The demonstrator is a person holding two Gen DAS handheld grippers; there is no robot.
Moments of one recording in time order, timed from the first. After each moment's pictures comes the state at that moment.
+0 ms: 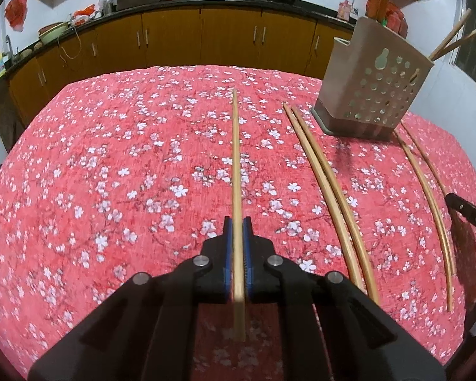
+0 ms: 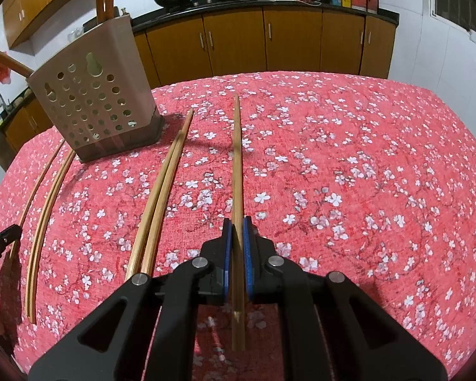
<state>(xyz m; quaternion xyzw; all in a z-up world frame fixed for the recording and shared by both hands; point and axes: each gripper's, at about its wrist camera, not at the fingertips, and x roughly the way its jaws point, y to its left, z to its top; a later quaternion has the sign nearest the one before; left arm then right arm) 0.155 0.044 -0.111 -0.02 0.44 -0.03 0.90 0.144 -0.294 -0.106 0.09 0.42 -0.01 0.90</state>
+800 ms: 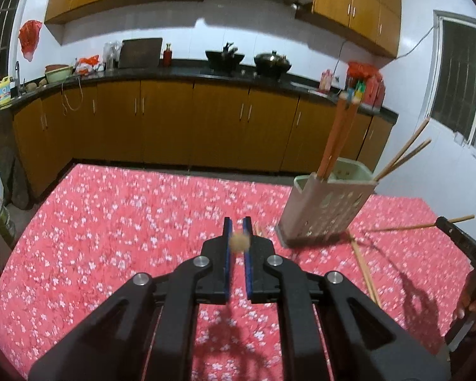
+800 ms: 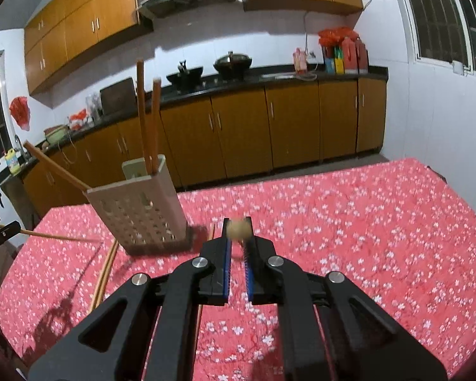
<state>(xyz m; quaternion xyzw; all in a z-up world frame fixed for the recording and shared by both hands) 0.139 0.057 0.014 -0.06 0.28 -0.06 0.96 0.113 -0.308 0.005 0.10 0.25 -0.01 0.96</state>
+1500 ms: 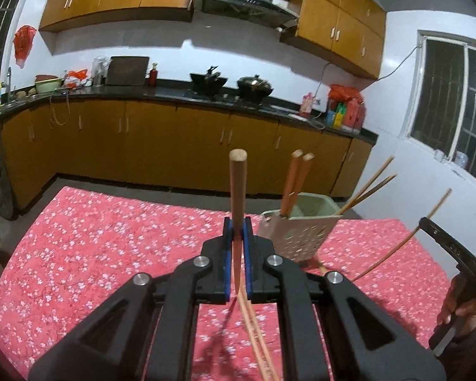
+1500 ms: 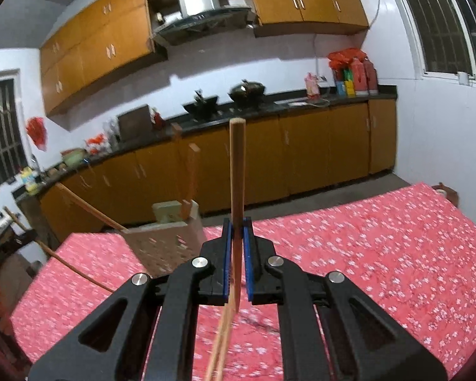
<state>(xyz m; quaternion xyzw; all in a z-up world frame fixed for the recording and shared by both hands) 0.122 0.050 0.057 -0.08 0.23 -0.11 0.96 0.095 -0.300 0.054 0.12 0.18 0.04 0.97</state>
